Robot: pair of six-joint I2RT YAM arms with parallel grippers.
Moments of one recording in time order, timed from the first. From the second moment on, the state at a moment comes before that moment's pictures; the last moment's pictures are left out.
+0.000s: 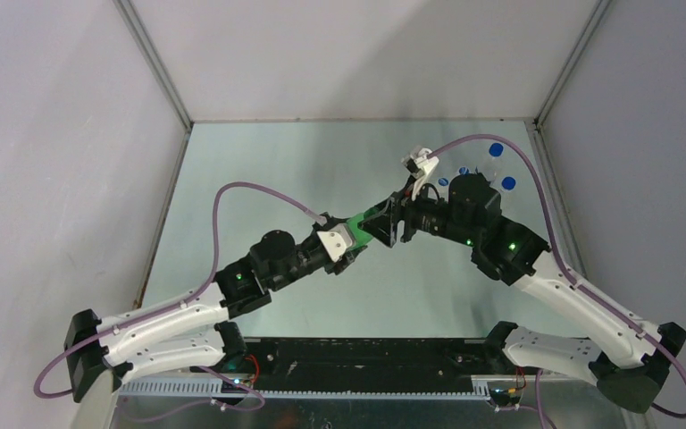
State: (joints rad) left arm -1.05 0.90 0.67 0.13 -0.05 0.29; right arm 0.83 1.02 1.10 -0.27 -0.26 0.32
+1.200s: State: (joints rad) left arm -0.71 0.57 0.60 -0.15 -0.31 0.21; right arm 0.51 0.83 0.98 -0.71 0.17 0.11
